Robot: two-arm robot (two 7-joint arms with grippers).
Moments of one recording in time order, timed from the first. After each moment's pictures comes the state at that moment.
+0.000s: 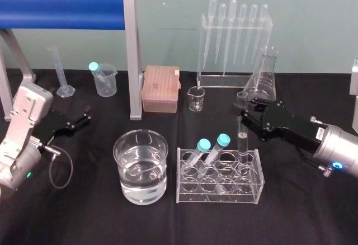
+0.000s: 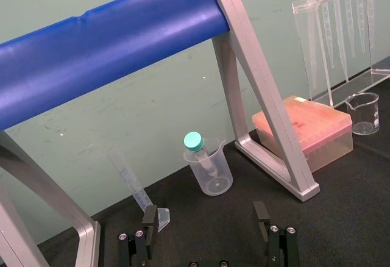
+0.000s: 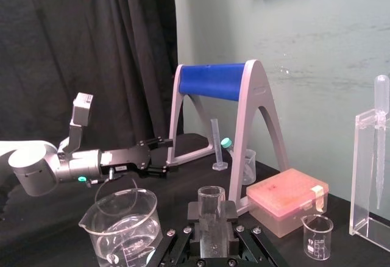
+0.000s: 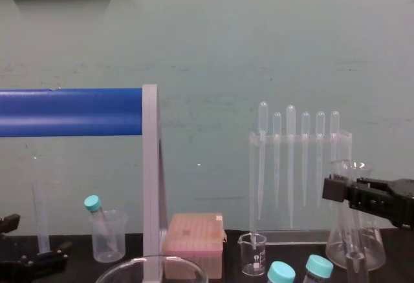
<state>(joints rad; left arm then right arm) -0.20 0.60 0.45 -1.41 -0.25 -0.12 0.03 0.31 0.60 -0.44 -1.39 0.77 -0.09 0.81</state>
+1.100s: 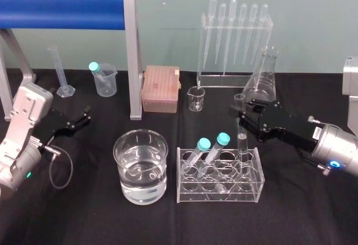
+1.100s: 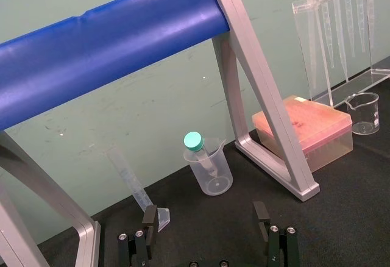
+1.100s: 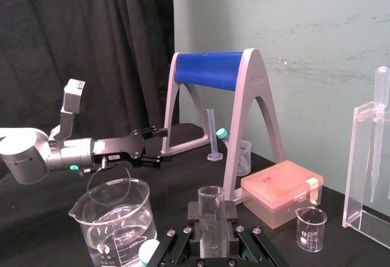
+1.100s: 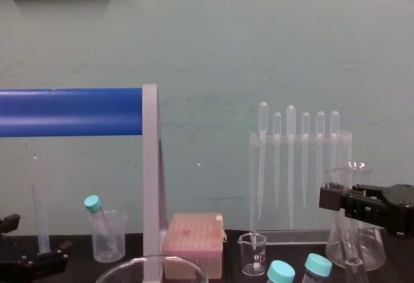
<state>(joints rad) -0.20 0.60 0.45 -1.41 -0.25 -0.12 0.03 0.34 0.60 -0.46 -1.37 0.74 -0.09 0.80</state>
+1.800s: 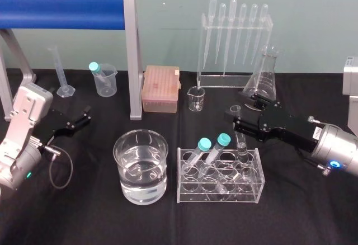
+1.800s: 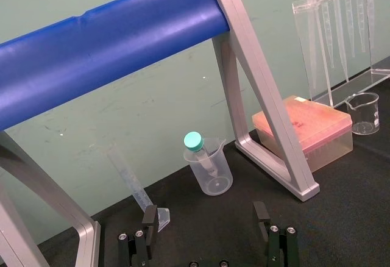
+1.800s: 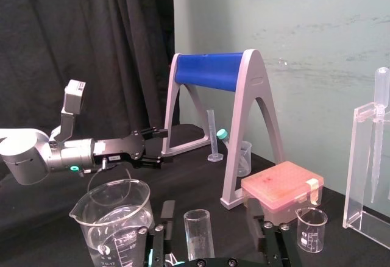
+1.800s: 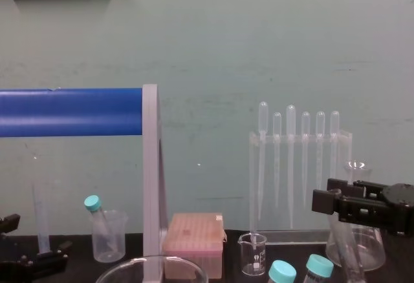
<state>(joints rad) -0.20 0.60 0.45 -1.41 -0.25 -0.12 0.03 0.33 0.60 -0.46 -1.37 0.74 -0.09 0.80</state>
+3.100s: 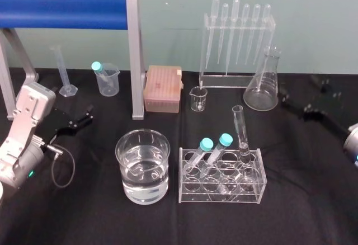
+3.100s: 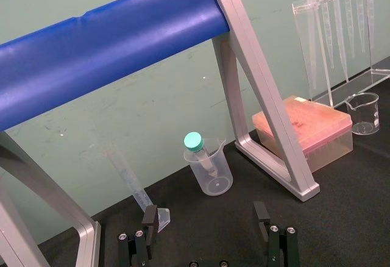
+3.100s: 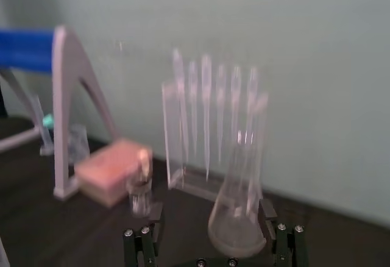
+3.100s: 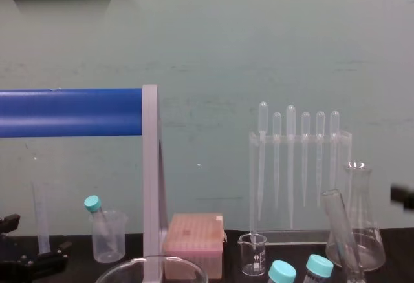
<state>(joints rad) -0.20 0.60 0.45 -1.41 -0.25 -0.12 0.03 0.18 0.59 -0.26 -1.50 0.55 0.00 0.29</state>
